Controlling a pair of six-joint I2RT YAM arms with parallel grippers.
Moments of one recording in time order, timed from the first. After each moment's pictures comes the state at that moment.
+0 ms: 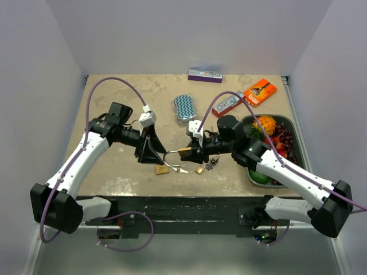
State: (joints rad) left arm -0.30 1.24 1.10 -0.96 1.29 0.55; right arm 0.80 1.15 0.96 -0.21 -0.65 -0.19
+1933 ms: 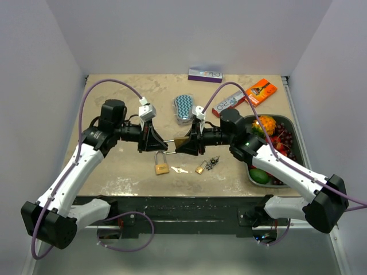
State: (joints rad) left arm -0.34 1.09 1.05 -0.57 1.10 0.14; right arm 0.75 1.22 0.97 0.02 -0.75 0.11
